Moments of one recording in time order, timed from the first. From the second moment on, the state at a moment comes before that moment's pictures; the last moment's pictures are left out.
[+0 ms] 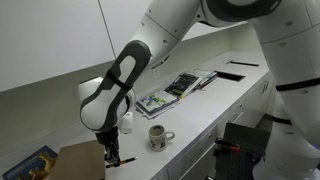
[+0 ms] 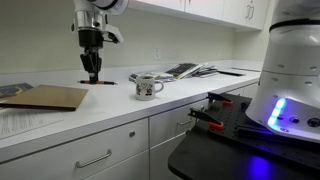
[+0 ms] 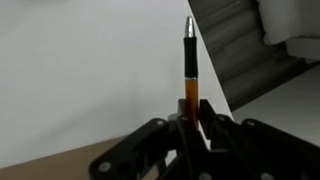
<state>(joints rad) 0.08 0.44 0.28 -2.00 0.05 2.36 -0.45</state>
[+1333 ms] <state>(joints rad) 0.27 0.29 0.14 -2.14 -0.29 2.21 0.54</state>
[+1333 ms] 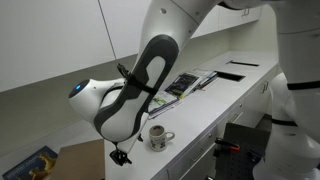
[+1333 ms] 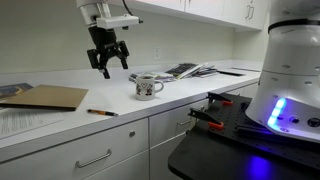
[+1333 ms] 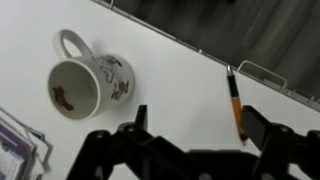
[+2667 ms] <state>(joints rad) 0.28 0.72 0.14 -1.77 -0.05 2.16 0.26</state>
